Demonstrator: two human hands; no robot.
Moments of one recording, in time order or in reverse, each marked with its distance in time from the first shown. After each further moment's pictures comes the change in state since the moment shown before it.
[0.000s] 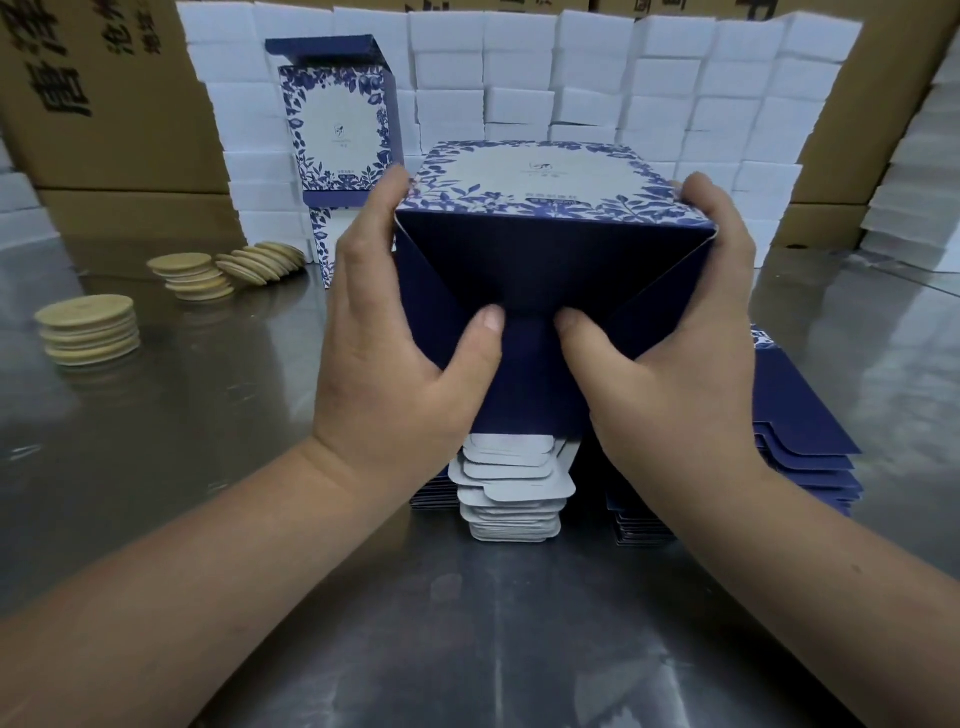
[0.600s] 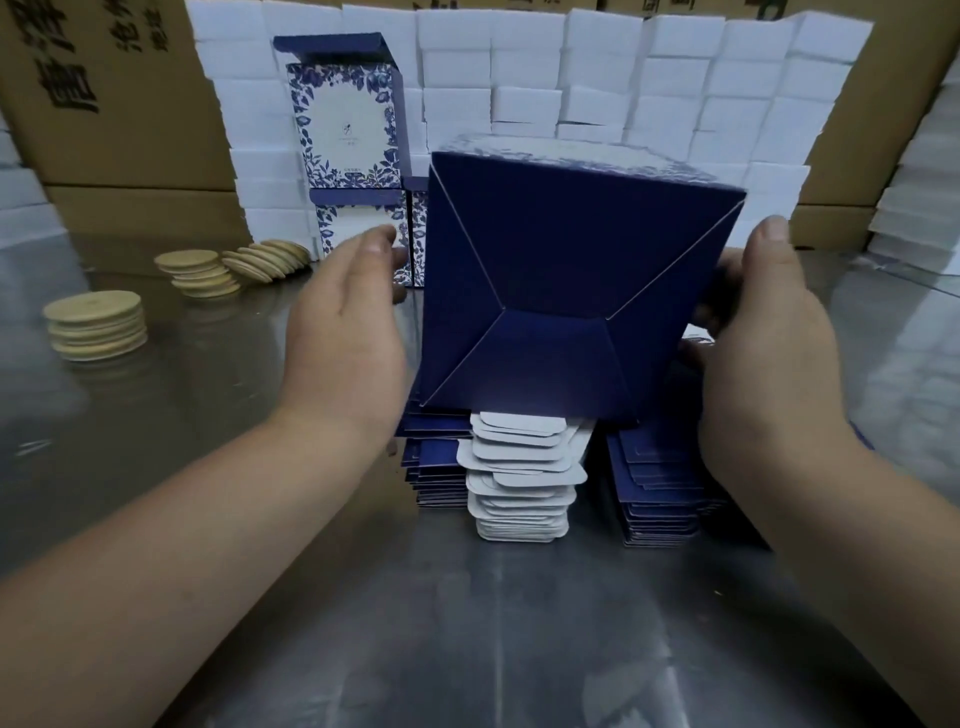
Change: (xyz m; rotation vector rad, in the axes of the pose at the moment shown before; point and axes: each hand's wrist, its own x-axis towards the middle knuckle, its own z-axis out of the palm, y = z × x) left_hand 0.016 -0.015 -0.009 -0.271 0.079 -0.552; right_hand 0.022 0.006 -0.019 0.263 -0.008 0.357
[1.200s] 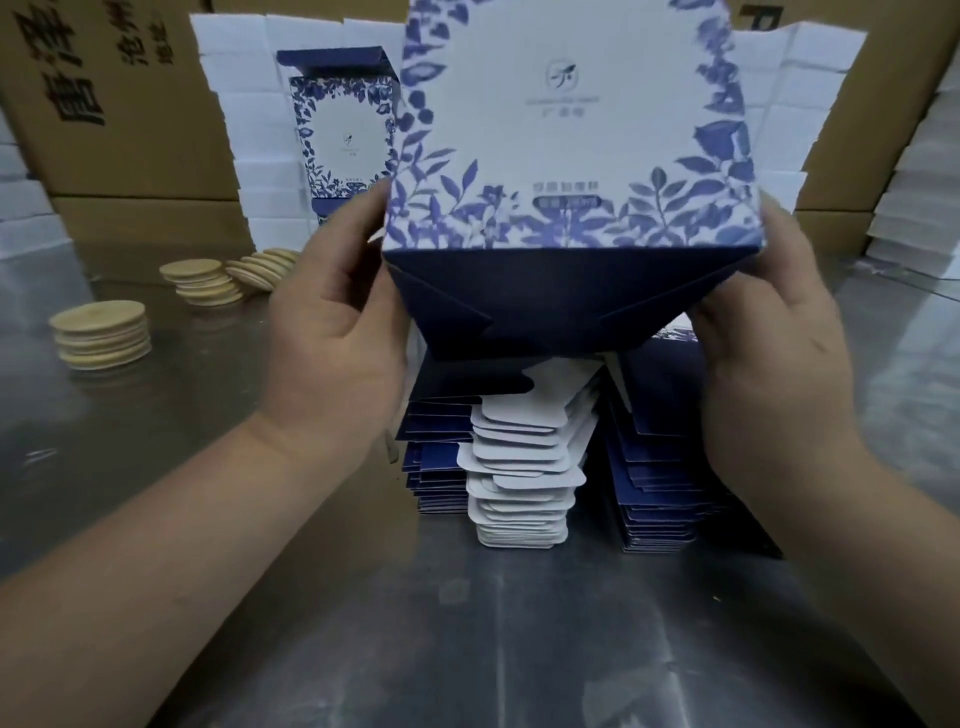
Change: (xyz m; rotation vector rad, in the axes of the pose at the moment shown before) left_hand 0.000 0.005 -0.005 -0.150 -0.130 0.467; right_hand 0.001 0.003 -0.006 0.229 -0.154 -0.279
